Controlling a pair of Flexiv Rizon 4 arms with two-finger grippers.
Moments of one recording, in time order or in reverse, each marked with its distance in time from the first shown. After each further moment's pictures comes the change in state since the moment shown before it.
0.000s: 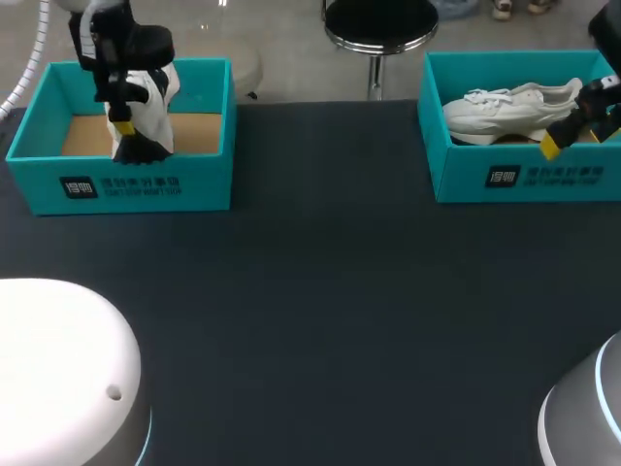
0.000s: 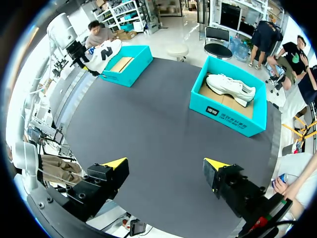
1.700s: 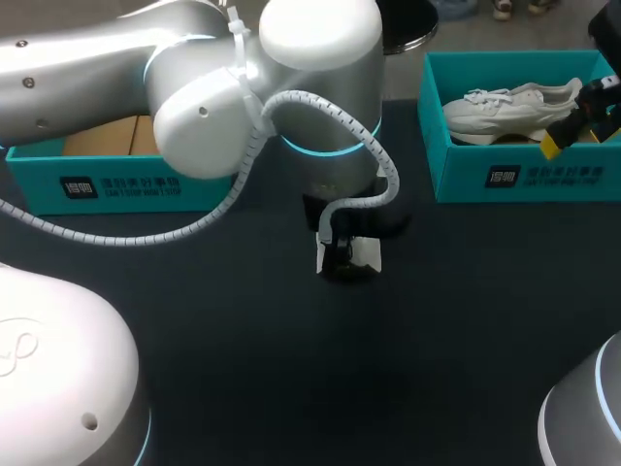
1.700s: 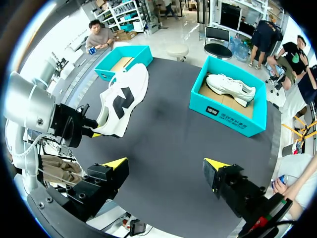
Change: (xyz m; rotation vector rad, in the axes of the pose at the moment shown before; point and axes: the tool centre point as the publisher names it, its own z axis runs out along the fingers) left arm 0.203 -0.312 0.066 0.099 -0.182 0.221; right arm 0.000 0.000 0.000 0.000 0.000 0.000
